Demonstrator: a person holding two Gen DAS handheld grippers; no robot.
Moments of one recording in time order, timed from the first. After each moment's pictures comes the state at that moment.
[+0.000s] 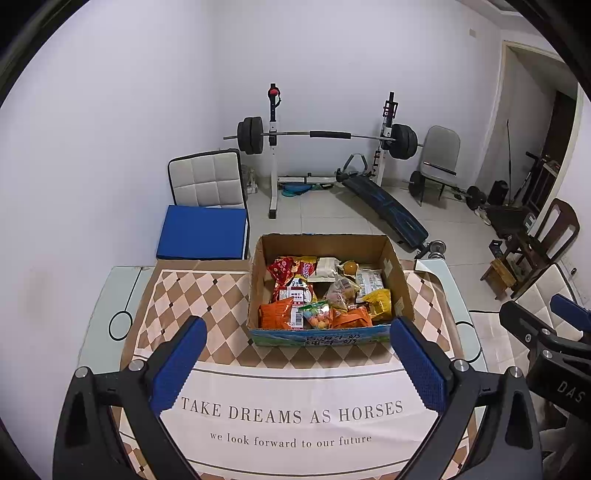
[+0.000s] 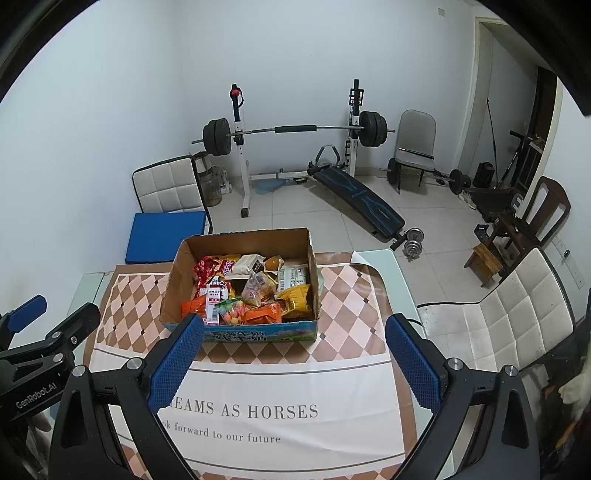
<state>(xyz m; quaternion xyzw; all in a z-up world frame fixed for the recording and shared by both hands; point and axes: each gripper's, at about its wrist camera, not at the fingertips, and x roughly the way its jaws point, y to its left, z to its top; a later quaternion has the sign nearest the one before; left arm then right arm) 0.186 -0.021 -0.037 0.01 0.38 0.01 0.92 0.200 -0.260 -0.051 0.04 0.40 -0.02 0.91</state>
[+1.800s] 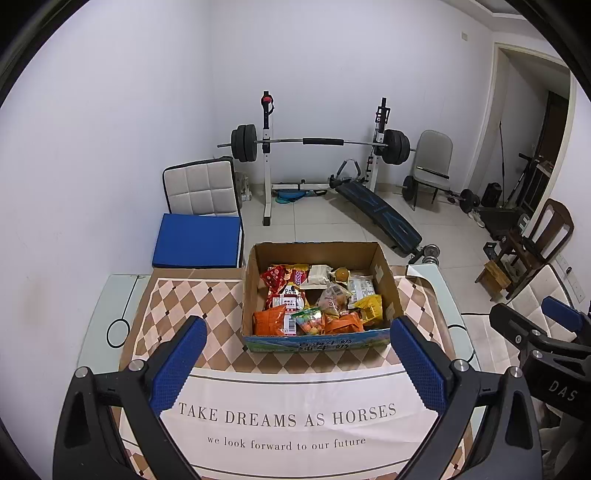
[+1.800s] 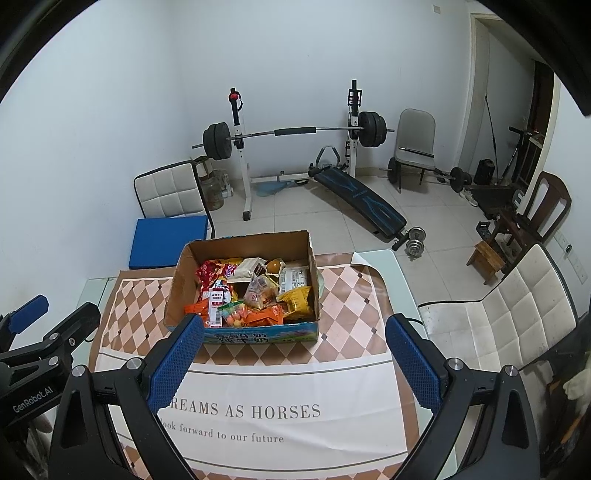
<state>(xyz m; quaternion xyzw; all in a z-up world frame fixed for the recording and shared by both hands) 0.181 -0.028 -0.022 0.01 0.38 -0.01 0.93 0.199 -0.261 -0.047 0.05 0.40 -0.02 0.91</state>
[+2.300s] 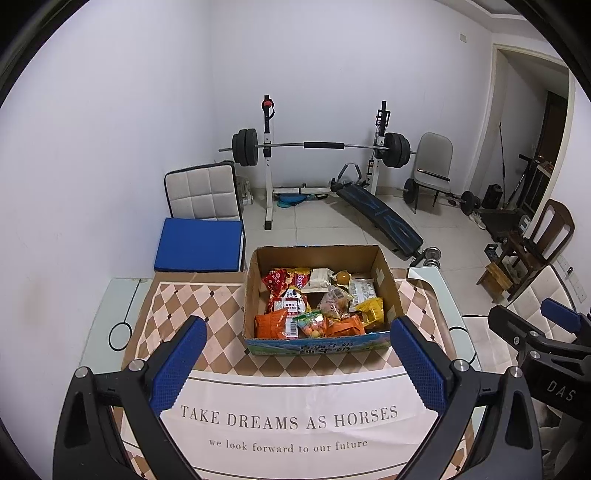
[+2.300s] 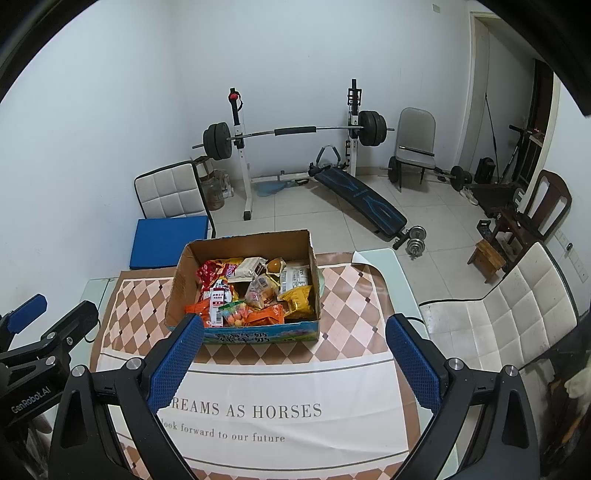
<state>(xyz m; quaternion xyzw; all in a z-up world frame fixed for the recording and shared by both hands) 0.183 -0.030 -0.012 0.02 0.37 0.00 0.93 0.197 -0.261 -0.046 0.05 0.40 -0.02 0.91</state>
